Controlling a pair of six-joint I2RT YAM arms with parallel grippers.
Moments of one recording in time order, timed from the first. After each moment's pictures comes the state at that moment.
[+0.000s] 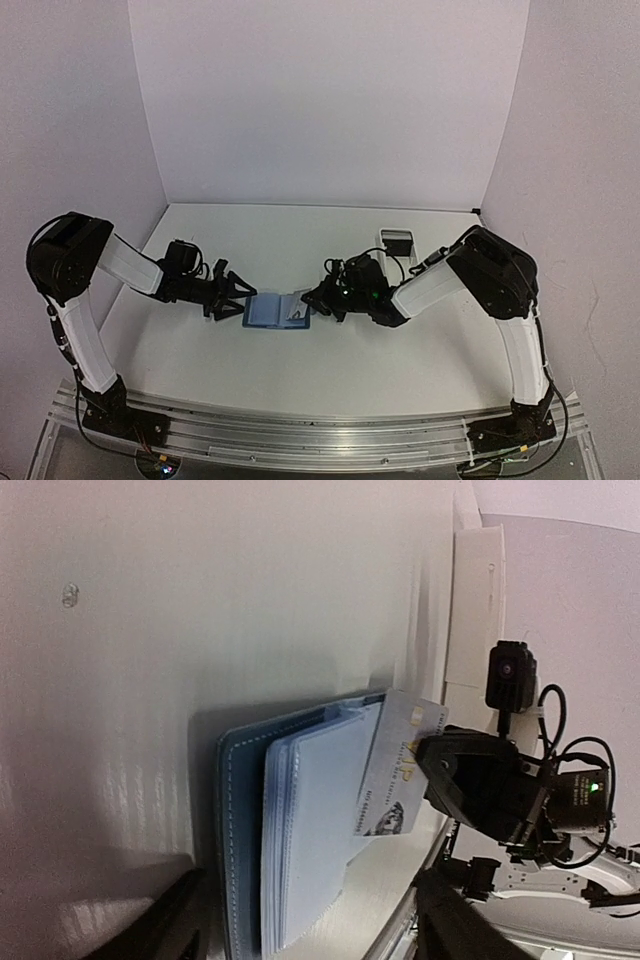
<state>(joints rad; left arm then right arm) -0.32 1.82 0.73 0.29 0.78 -0.82 0.81 2.22 1.16 0.58 -0.27 1.19</state>
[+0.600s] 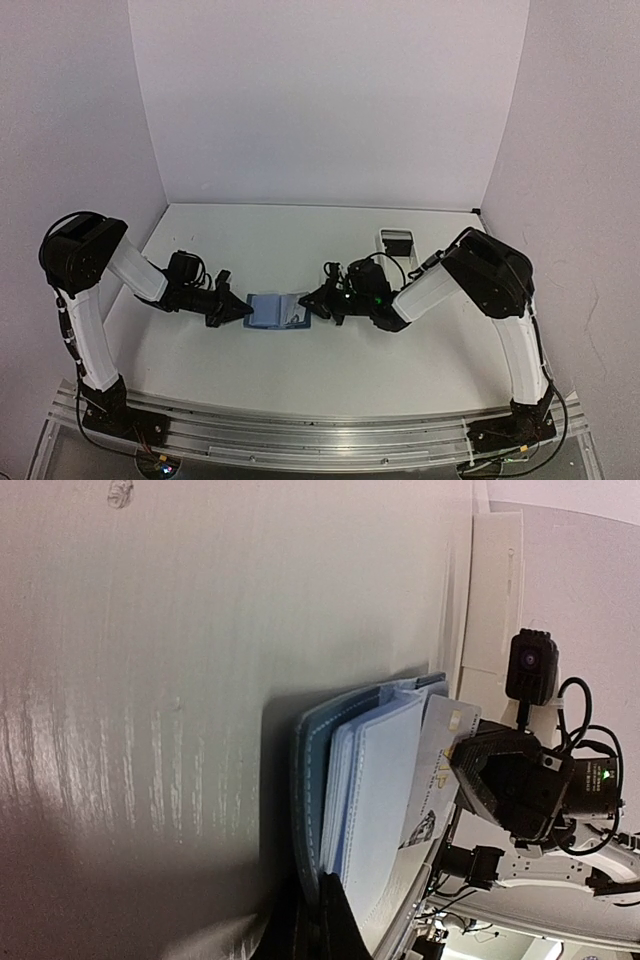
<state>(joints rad) -0.32 1.92 0.69 0.41 0.83 -0.84 0.80 2.26 1.13 0.71 -0.36 1.22</state>
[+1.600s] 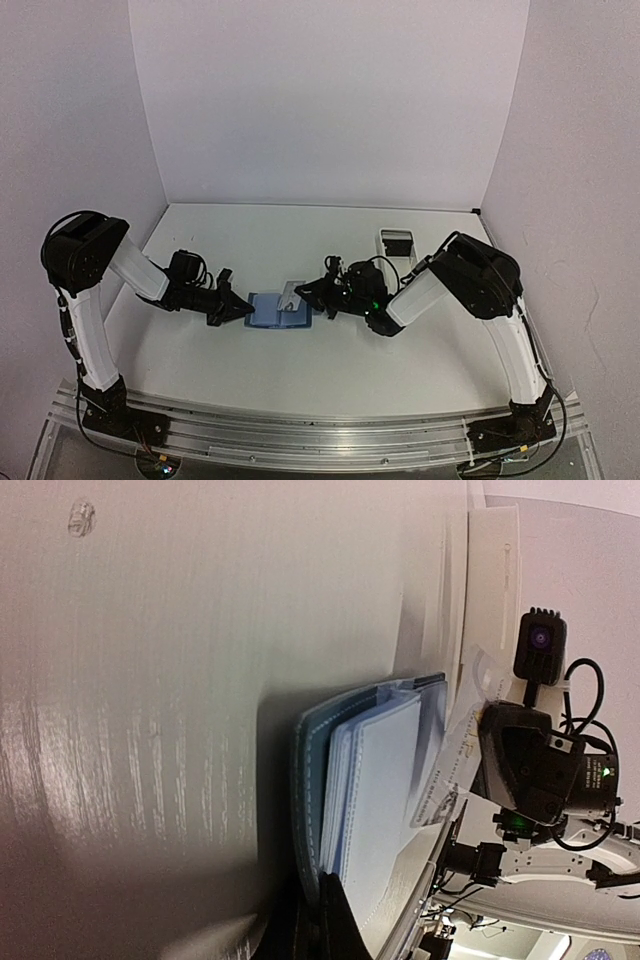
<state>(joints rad) -0.32 1.94 0.71 0.41 0.84 -0.81 0.80 2.34 1.17 0.92 -0.30 1.28</state>
